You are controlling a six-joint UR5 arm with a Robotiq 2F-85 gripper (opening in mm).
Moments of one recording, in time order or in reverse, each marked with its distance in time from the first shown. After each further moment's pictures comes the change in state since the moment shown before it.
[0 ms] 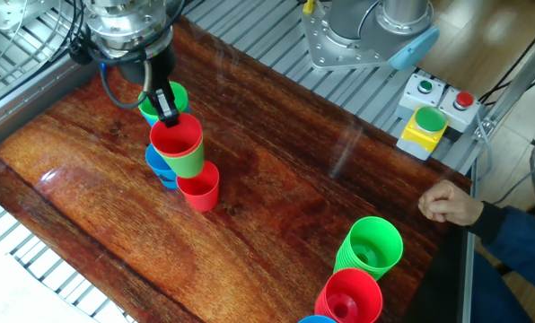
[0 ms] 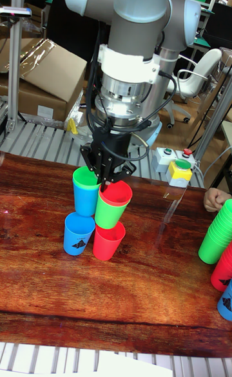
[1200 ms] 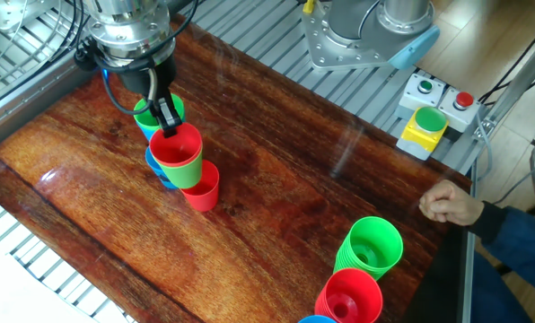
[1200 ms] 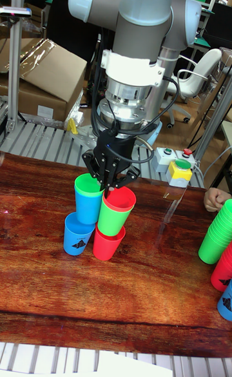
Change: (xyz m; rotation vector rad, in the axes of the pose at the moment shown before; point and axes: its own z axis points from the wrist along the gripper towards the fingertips) arm 0.010 -0.012 0.005 0.020 0.047 -0.075
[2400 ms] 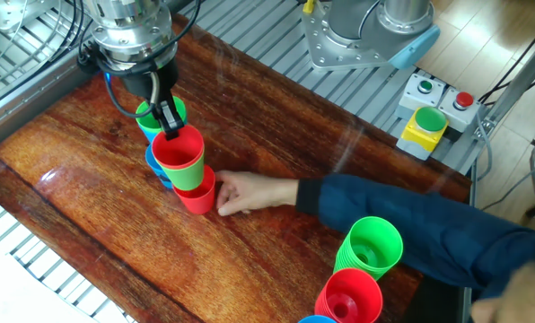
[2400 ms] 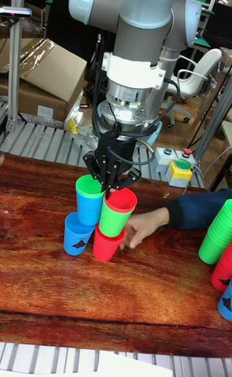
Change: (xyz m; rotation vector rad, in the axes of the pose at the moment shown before) arm -0.002 -0.002 0.004 0.004 -0.008 -0.001
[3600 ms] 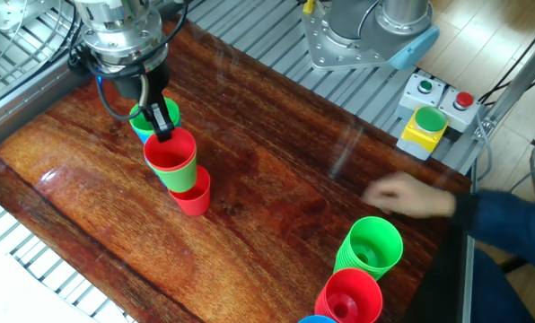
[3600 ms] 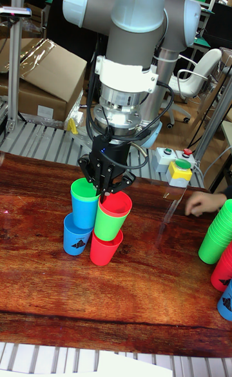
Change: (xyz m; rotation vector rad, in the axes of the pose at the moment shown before) arm 0.010 0.006 0.007 0.002 -0.002 0.029
